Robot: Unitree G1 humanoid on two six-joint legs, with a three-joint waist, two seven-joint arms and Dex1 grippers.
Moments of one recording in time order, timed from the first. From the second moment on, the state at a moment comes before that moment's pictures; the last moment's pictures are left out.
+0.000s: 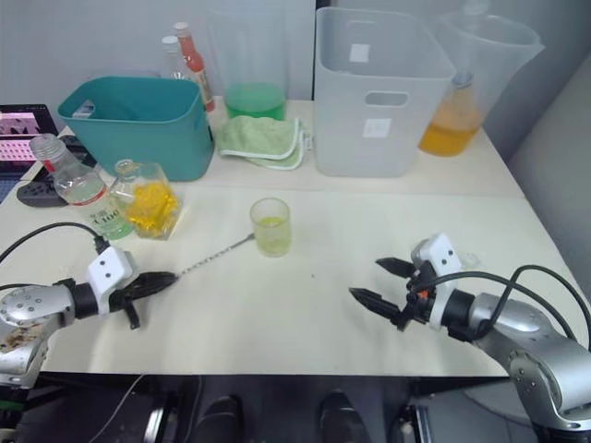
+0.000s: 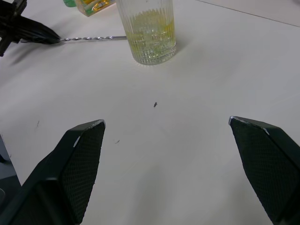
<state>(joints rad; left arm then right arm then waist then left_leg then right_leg) -0.02 0.88 0.21 0.09 -0.28 0.06 -1.07 -0.01 -0.77 -0.25 -0.56 0.77 0.77 0.70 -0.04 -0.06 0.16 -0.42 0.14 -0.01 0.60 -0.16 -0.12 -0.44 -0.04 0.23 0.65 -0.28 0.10</state>
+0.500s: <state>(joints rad) 0.12 0.92 0.30 0.02 -0.32 0.04 -1.15 -0.16 -0.76 -0.19 -0.49 0.81 0.77 0.79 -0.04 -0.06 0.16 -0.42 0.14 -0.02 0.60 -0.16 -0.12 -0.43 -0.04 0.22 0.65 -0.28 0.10</state>
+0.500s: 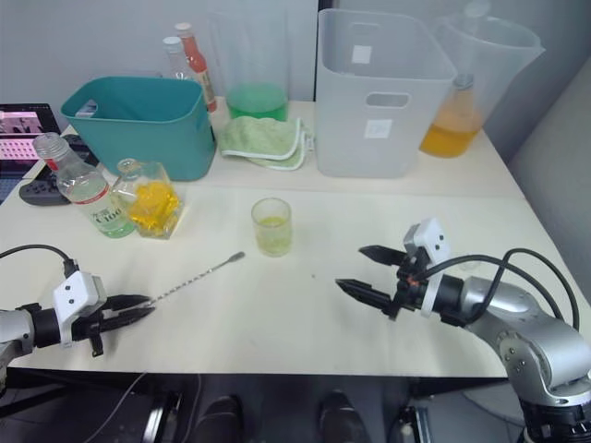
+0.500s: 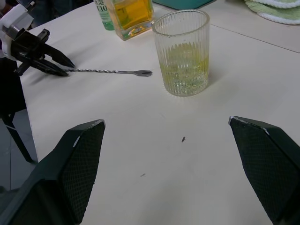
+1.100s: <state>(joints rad) -0.07 1.01 0.17 -0.14 -0.35 0.39 -1.11 -0.33 -0.85 -0.17 -0.58 0.96 0.91 0.81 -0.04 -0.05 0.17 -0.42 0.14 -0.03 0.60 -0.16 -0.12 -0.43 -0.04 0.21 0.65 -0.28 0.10</state>
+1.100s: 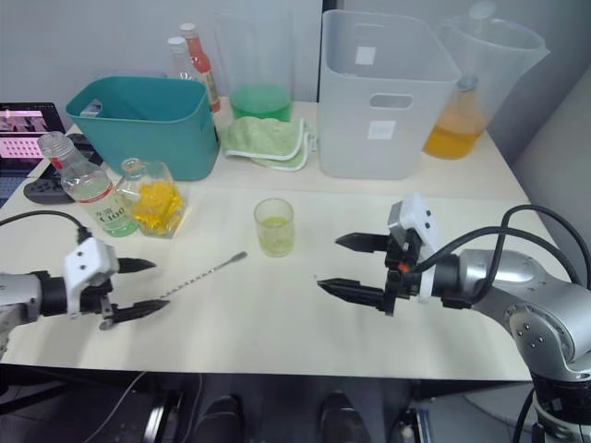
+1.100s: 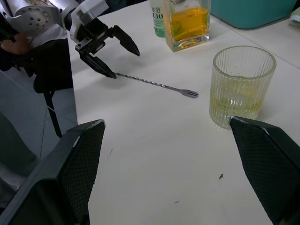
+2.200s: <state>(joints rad) -0.03 1.02 0.18 -0.16 -0.35 0.57 -1.04 -0.38 -0.88 -0.10 -0.52 0.84 0.86 0.81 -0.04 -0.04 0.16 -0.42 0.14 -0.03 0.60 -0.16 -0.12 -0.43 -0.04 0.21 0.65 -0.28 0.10</state>
